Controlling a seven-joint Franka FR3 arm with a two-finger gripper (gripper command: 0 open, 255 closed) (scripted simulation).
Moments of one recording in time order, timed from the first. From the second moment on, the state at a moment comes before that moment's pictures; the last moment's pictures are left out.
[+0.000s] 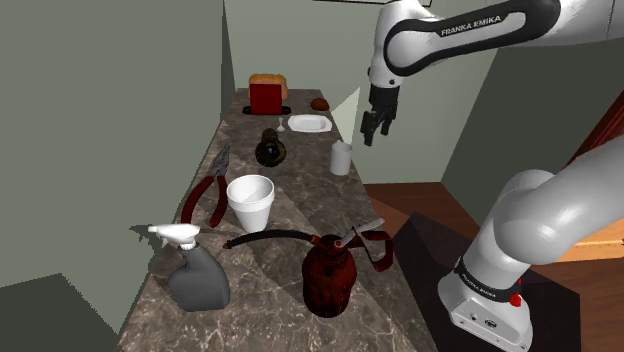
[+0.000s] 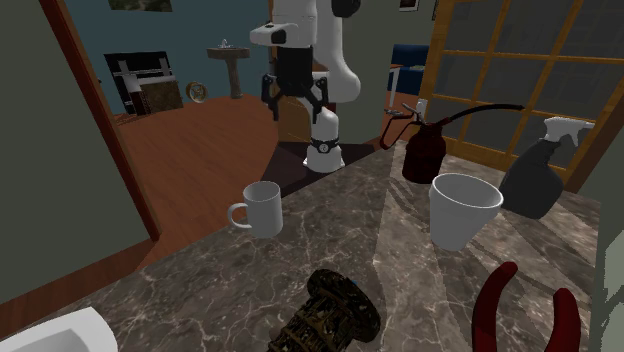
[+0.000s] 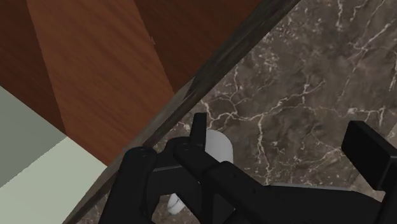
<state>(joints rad) 0.03 -0.49 -0.14 -2.41 -0.11 1.89 -0.04</state>
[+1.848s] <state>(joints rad) 0.06 0.06 -0.21 -2.24 0.00 2.35 -0.30</state>
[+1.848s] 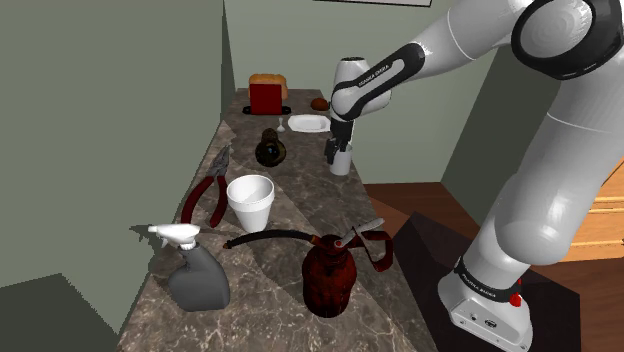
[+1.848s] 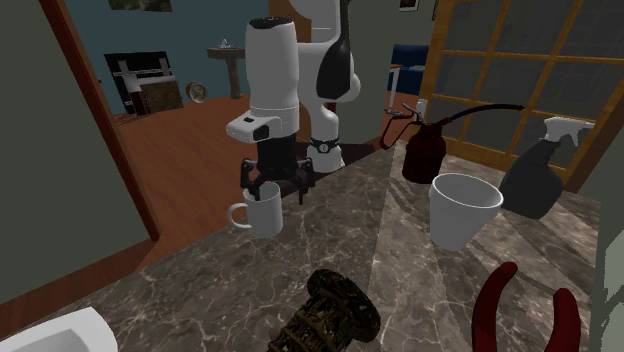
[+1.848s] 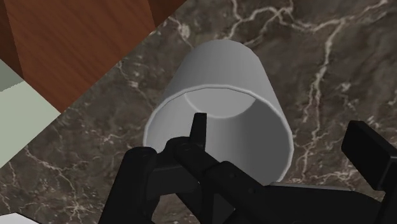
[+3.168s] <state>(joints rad) 0.07 -0.02 -0.21 -2.19 -0.02 2.23 -0.28</state>
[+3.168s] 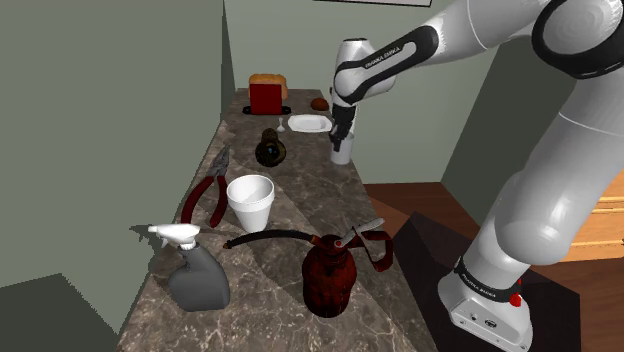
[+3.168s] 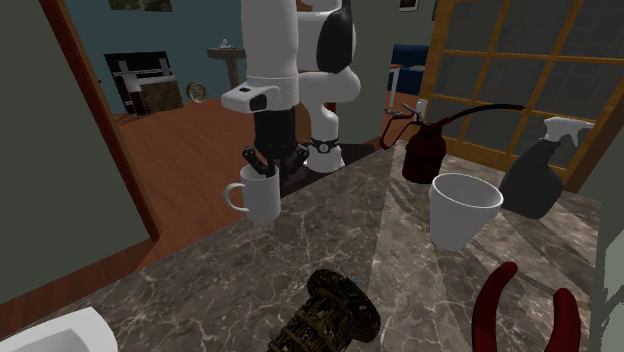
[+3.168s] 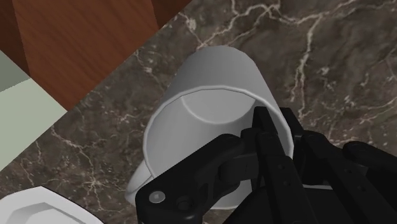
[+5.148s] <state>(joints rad) 0.07 -0.11 -0.20 -1.89 -0.03 1.84 -0.27</state>
